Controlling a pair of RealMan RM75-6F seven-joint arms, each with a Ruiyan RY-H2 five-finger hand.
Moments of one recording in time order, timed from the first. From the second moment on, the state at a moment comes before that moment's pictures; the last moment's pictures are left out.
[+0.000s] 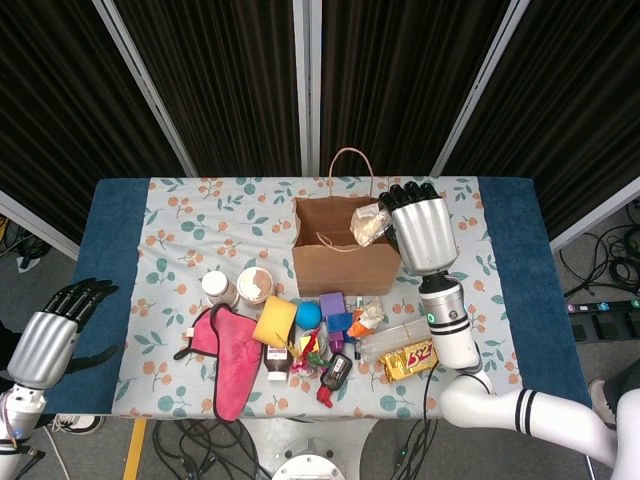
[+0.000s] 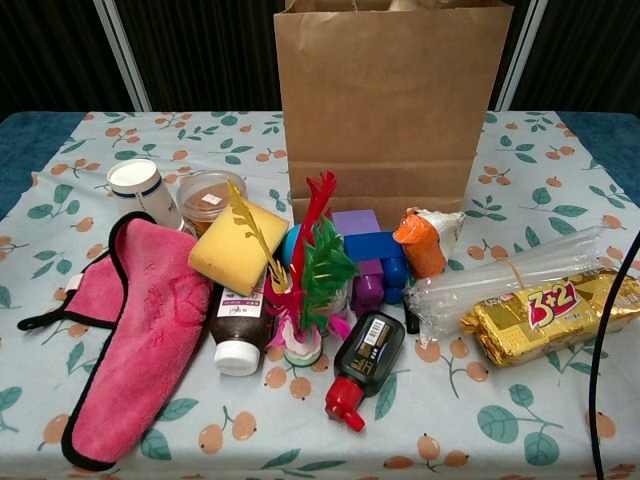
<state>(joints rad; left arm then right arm) -0.16 -1.12 -0.01 -1.55 1.71 1.57 -0.14 0.75 -1.53 0.44 -1.63 -1.28 1.35 -0.70</state>
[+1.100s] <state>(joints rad) -0.16 -1.15 0.00 -1.55 1.72 1.59 -0.15 0.49 -1.24 0.21 -1.98 -1.42 1.48 -0.50</state>
